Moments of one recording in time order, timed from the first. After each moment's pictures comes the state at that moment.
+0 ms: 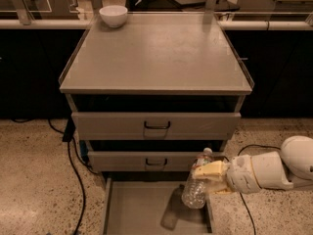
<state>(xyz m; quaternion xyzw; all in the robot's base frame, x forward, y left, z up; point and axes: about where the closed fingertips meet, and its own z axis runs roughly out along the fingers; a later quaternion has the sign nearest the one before) 0.423 -0.150 0.641 -0.88 0.20 0.01 0.44</state>
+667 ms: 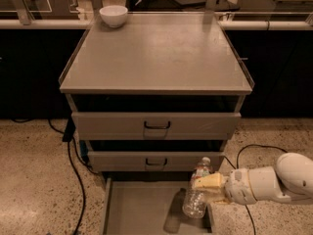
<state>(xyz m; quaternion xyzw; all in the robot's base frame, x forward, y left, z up) 0.416 -0.156 0.590 -0.88 0.18 0.00 0.45</state>
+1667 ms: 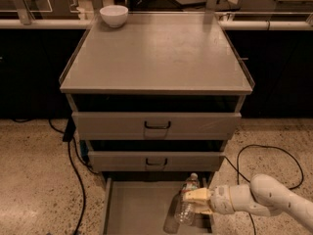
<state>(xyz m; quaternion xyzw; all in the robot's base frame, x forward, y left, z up) 0.439 -0.145 0.437 -0.85 0.17 0.02 0.49</state>
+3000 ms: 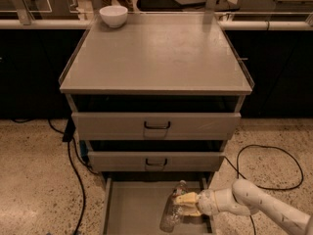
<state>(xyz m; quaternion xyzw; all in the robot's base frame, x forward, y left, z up) 0.465 -0.119 0.330 -0.83 0.17 0.07 0.52</state>
